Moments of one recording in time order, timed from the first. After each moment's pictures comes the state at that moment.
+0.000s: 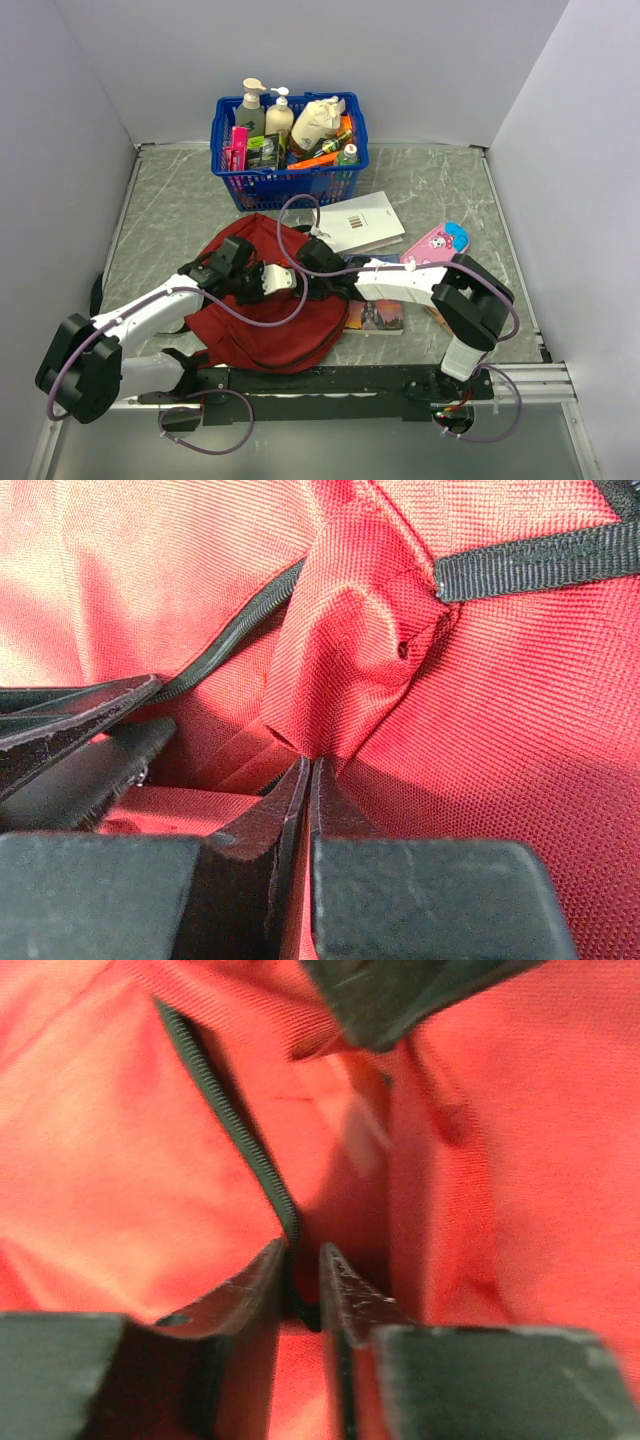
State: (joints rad) left arm -0.57 1.19 0.65 -0.42 0.26 0.79; right arm 0.97 1.70 0.98 -0.13 0.06 0.98
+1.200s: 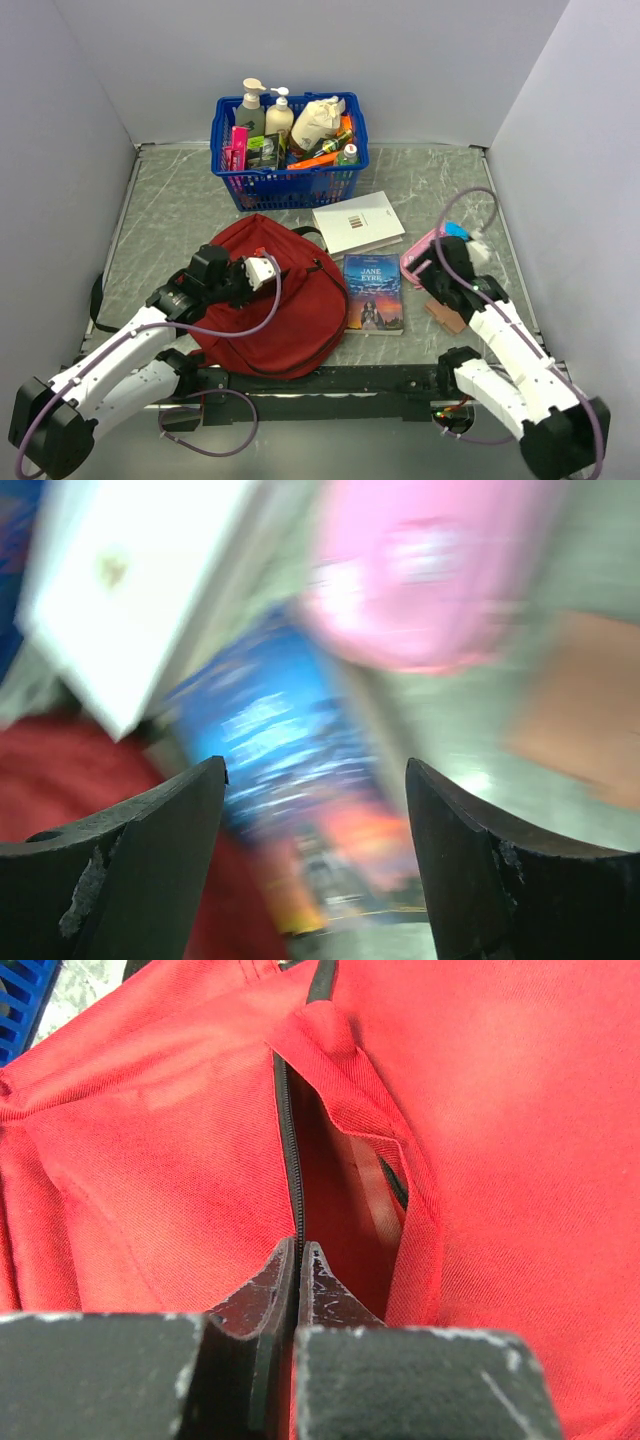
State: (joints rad) left arm -0.56 0.85 0.54 -0.33 0.29 0.48; right arm 0.36 0.84 0.65 -0.65 0.30 1.02
